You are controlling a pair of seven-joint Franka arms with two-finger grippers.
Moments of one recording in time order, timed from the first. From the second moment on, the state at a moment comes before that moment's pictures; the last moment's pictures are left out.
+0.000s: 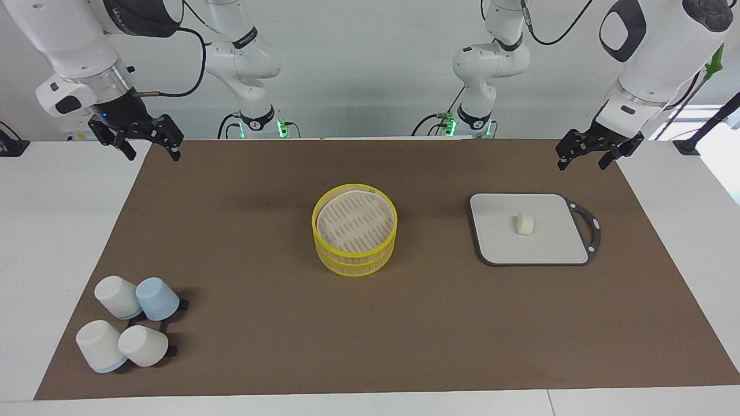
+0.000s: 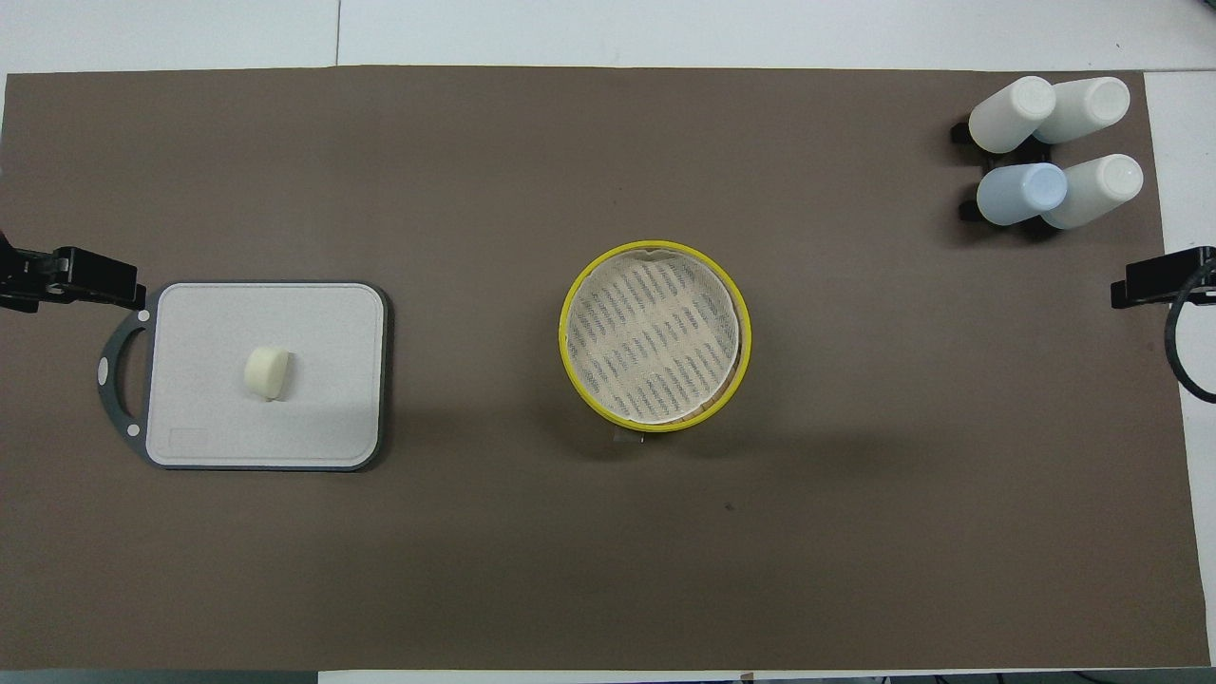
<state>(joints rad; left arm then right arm) 0.05 0.01 -0.06 -1.62 0.00 1.60 0.05 -0.11 -0.05 0.00 -1.65 0.02 1.60 -0.03</state>
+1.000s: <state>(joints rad) 0.05 -0.03 -0.06 -1.79 0.00 1.75 0.07 -0.09 -0.02 0.36 -1.65 0.06 1.71 0.12</state>
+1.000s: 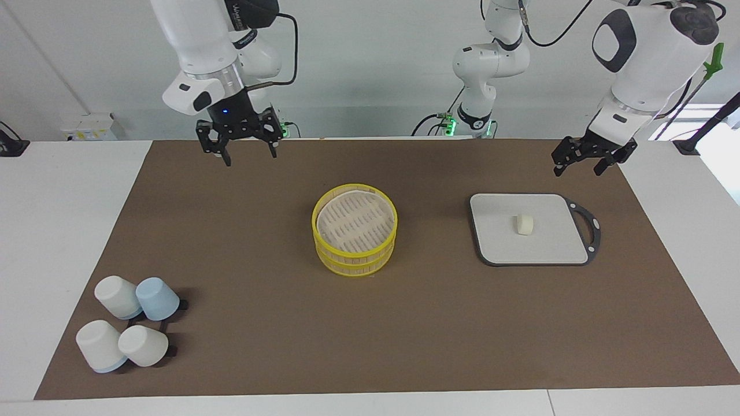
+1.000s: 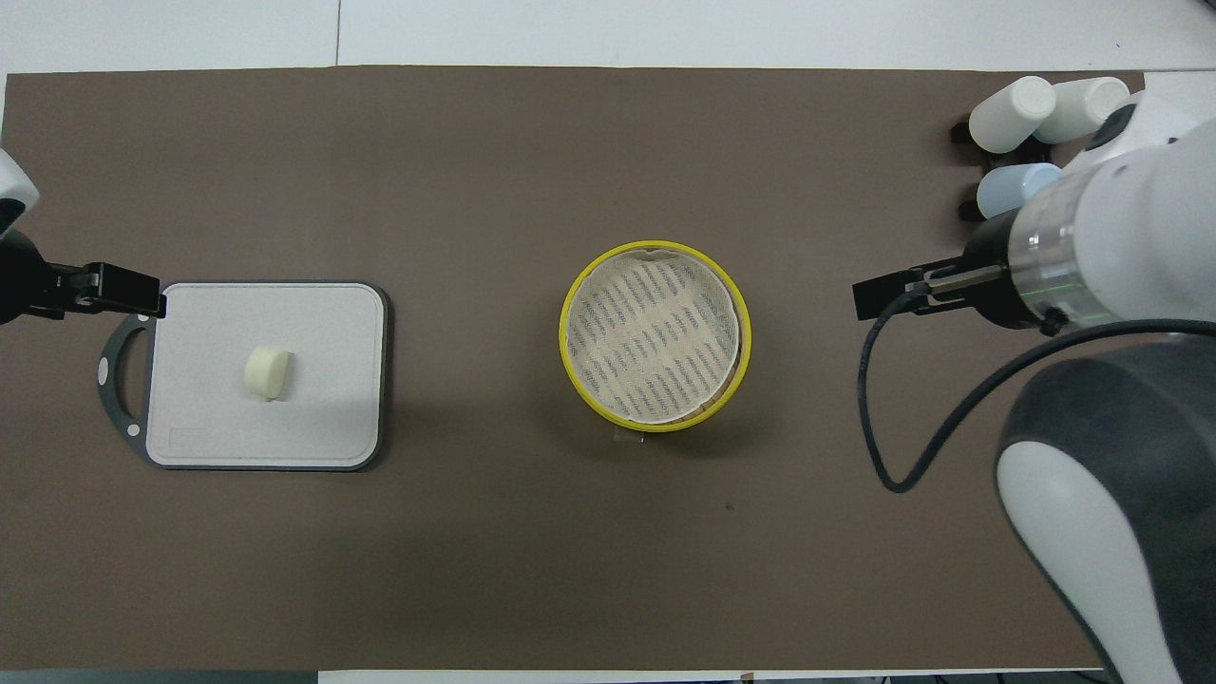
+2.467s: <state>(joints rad) 0.05 0.07 -0.06 -2.30 0.00 2.40 0.21 0.29 0.39 0.48 -1.63 -0.26 2.08 0.83</state>
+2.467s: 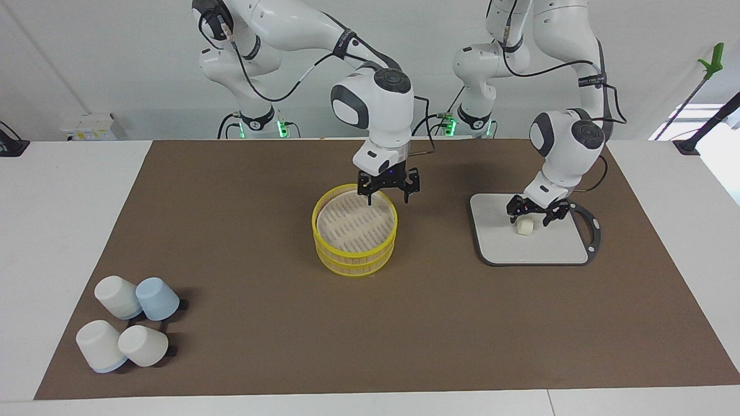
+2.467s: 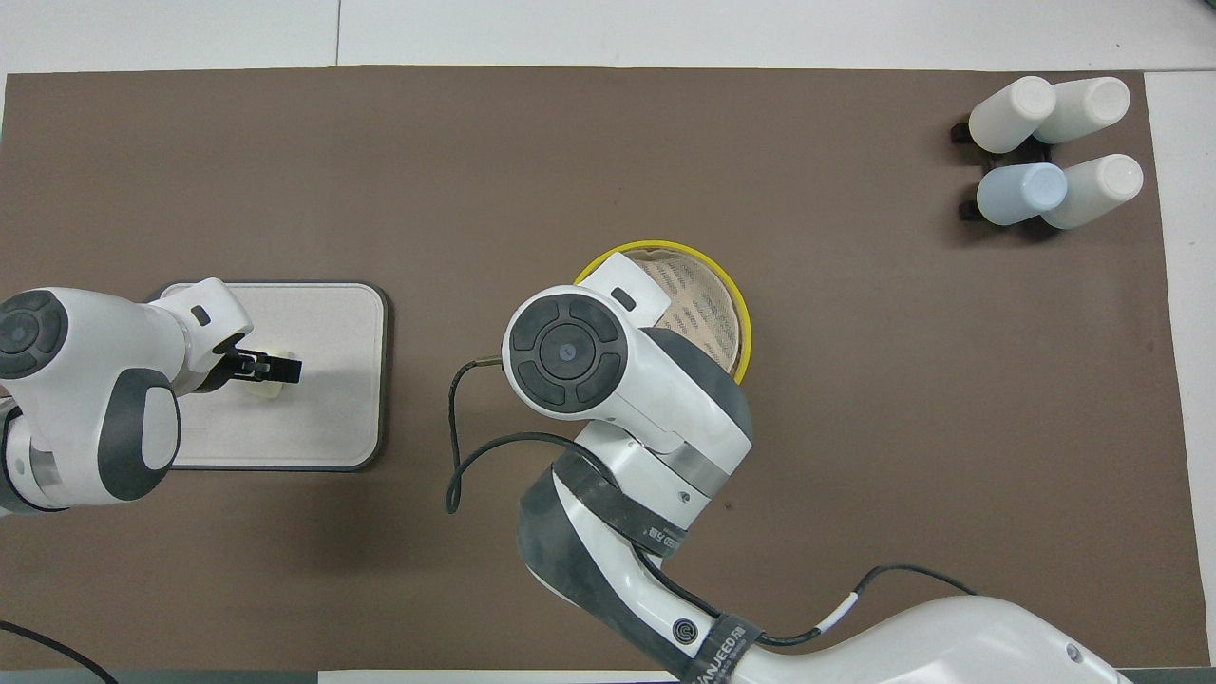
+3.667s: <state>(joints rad) 0.05 0.07 -0.06 -2.30 0.00 2.40 0.21 0.29 0.40 0.48 -1.74 -0.27 2.22 0.81</state>
